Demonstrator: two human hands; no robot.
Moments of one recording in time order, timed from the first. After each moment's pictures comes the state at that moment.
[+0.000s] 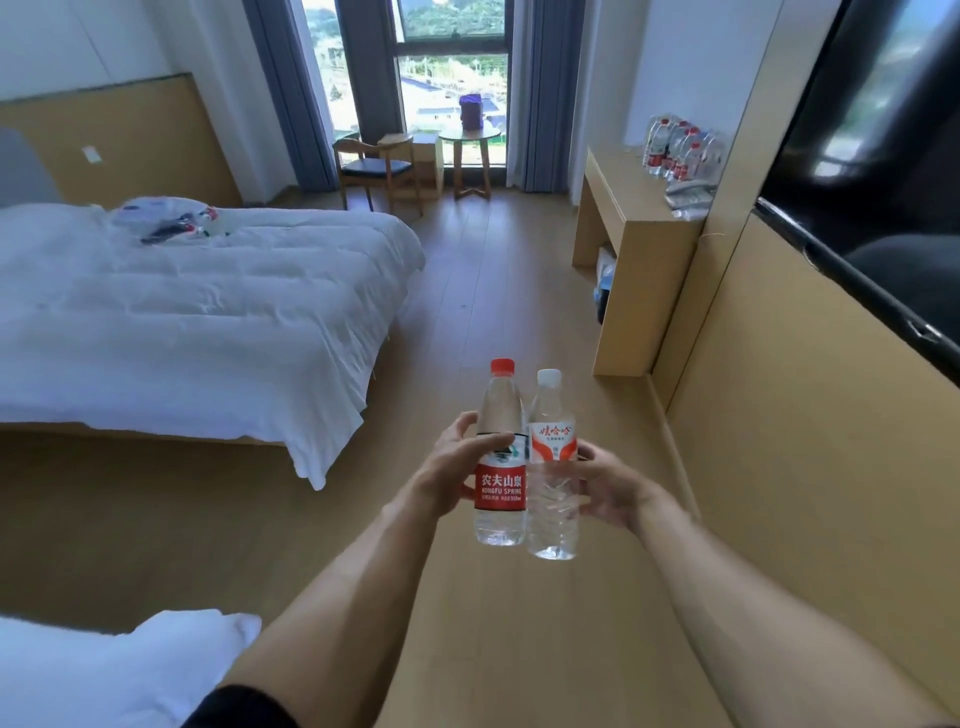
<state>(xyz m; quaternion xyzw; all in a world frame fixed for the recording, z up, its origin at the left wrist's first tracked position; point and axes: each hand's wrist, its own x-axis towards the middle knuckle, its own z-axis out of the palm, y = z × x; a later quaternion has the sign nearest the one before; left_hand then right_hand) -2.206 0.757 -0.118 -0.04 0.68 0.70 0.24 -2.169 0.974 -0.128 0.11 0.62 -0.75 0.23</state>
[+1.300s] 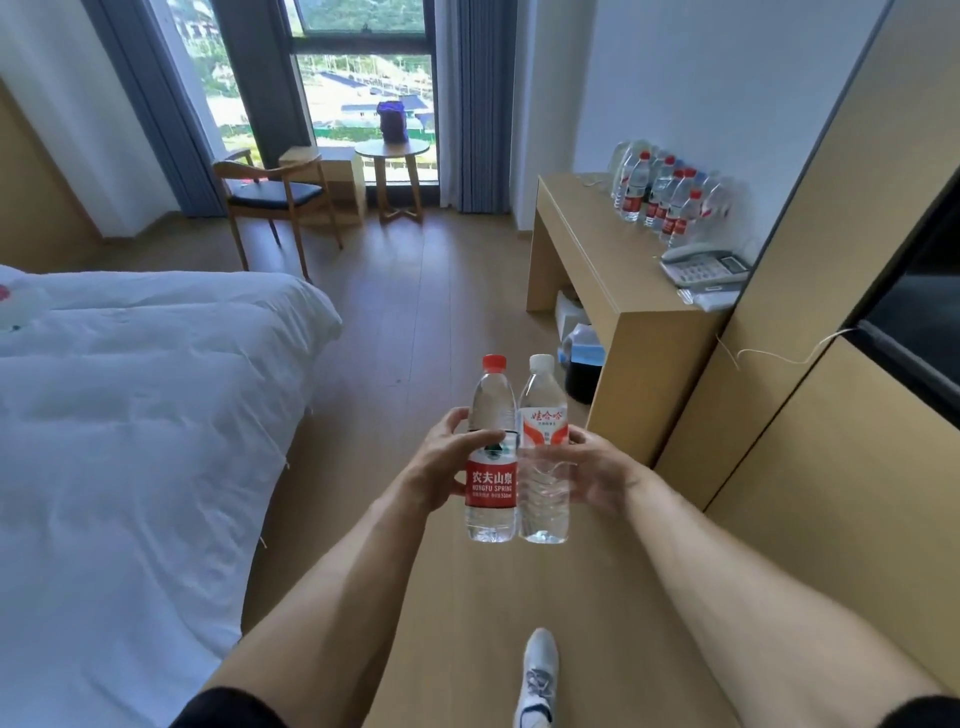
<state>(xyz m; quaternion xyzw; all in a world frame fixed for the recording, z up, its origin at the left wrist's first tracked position) -2.880 0.905 -0.131 0.01 0.67 0.69 0.29 -2.821 1.123 -0.129 0.14 0.62 -0.75 0.17</state>
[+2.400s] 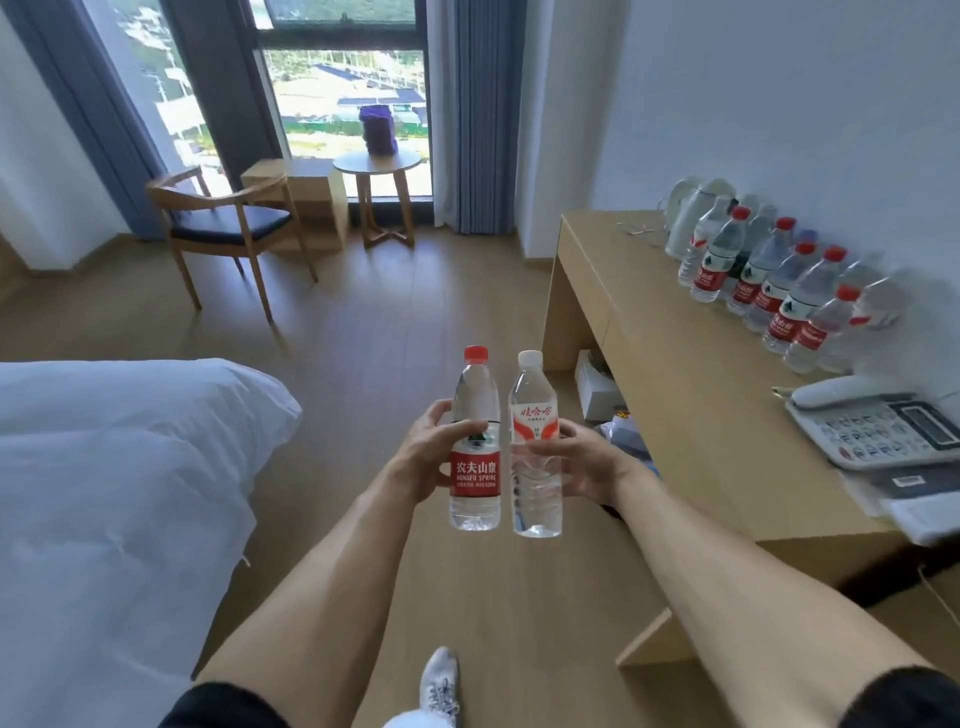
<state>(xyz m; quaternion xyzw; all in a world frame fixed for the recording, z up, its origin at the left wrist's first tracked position) -3.475 1.016 -0.144 -0.01 0.67 0.69 0.28 -3.412 1.236 -0.139 0.15 0.64 -0.73 0.18</state>
